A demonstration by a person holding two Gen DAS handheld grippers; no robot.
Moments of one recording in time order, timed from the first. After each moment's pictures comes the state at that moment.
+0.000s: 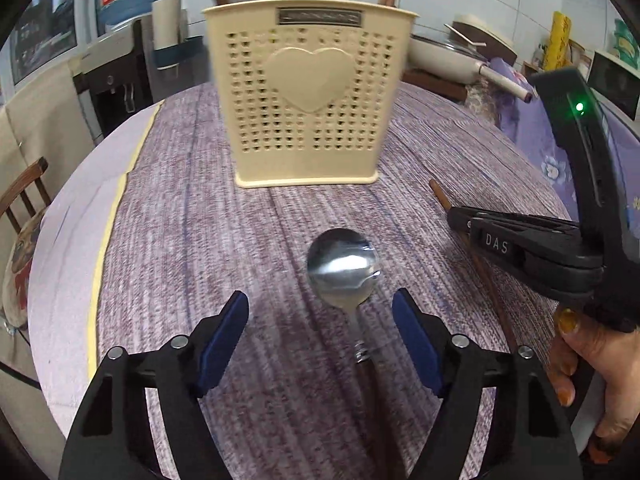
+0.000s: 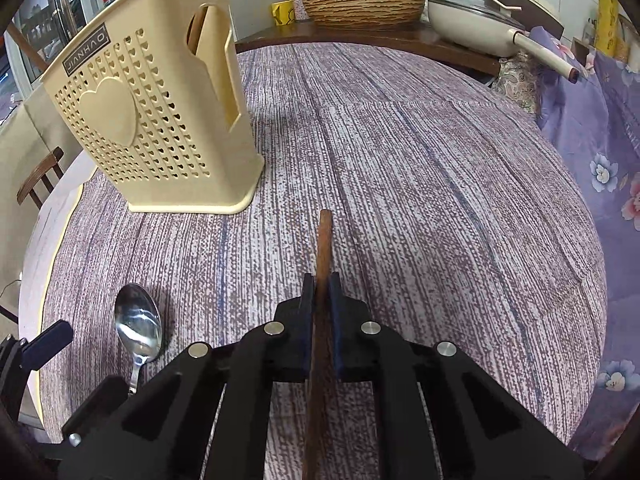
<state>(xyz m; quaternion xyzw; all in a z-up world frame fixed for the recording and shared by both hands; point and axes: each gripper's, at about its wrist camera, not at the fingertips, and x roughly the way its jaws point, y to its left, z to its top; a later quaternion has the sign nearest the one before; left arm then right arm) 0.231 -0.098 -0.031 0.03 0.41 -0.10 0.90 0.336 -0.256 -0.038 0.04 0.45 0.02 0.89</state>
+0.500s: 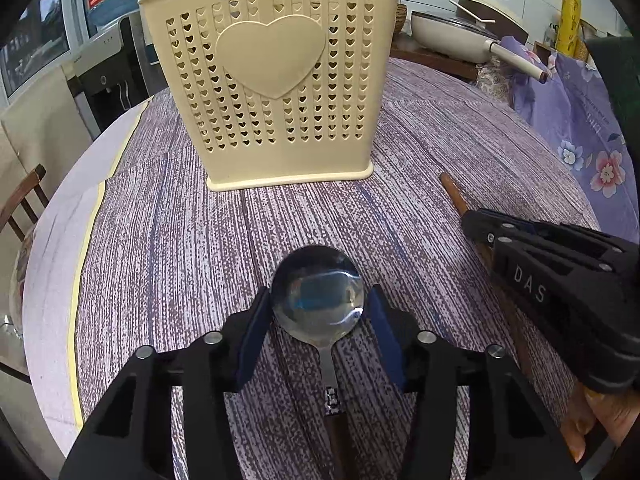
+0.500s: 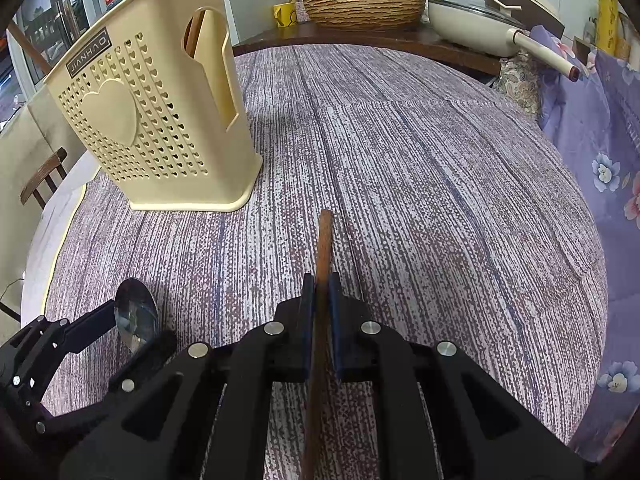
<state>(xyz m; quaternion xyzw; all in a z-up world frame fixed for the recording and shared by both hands) 0.260 -0.123 -0.045 0.05 0.44 -0.07 0.89 0.338 -0.261 -0.039 0.04 0.44 0.02 0.90</state>
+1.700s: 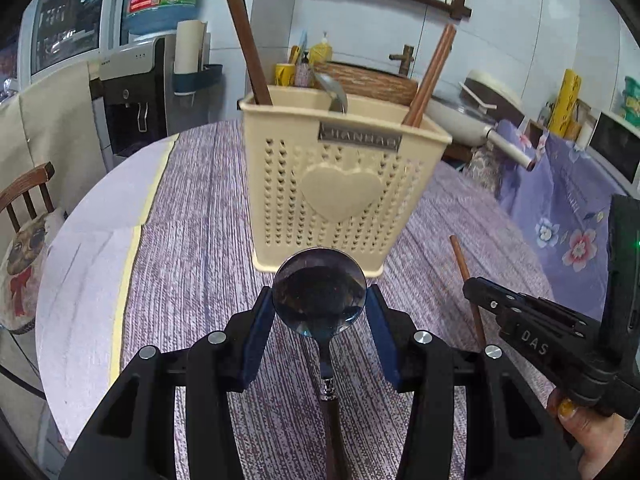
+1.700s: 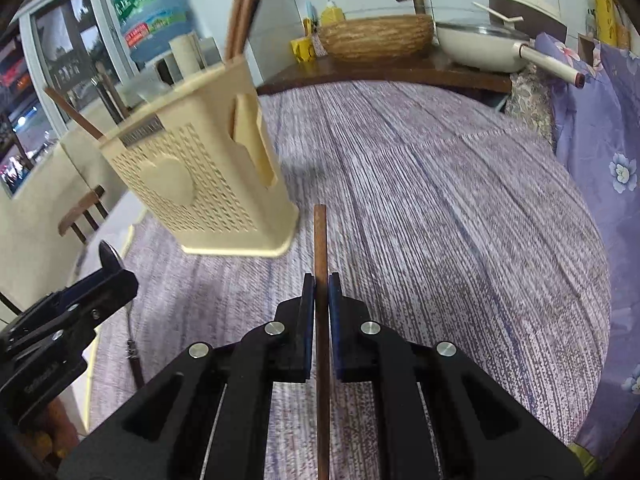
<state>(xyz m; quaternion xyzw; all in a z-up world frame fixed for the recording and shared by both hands) 0.254 -0.070 0.022 -0.04 0.35 -0.09 0.93 0.320 -0.273 0.013 0.10 0.37 0.08 0.92</state>
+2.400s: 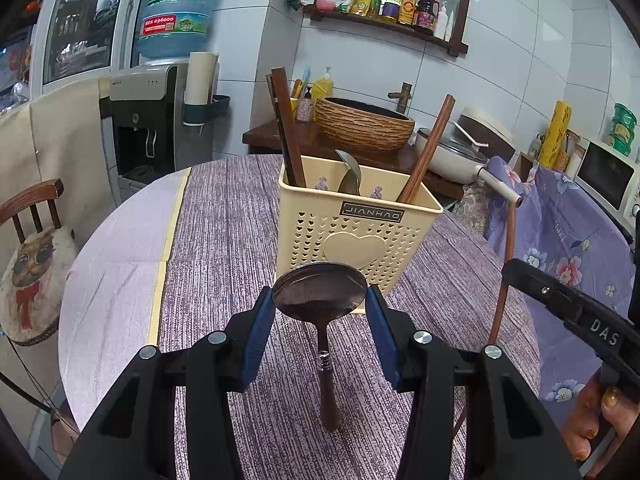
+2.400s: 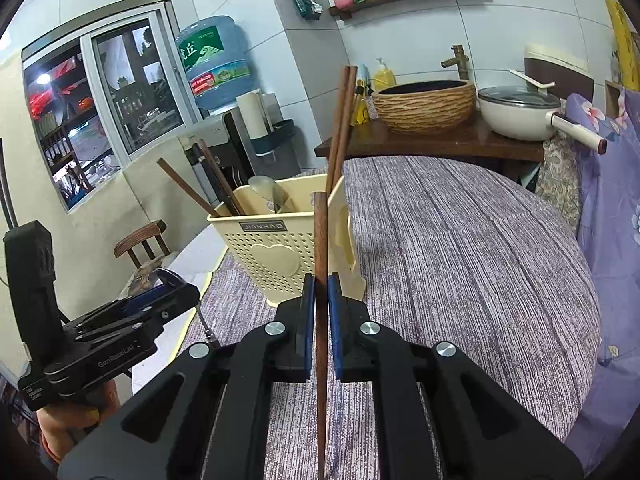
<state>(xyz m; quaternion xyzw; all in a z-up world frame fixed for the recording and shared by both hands) 0.240 -0.042 0.059 -0.06 0.31 -0.10 0.94 0.280 -0.258 0.093 0.10 0.29 0.16 0.94</state>
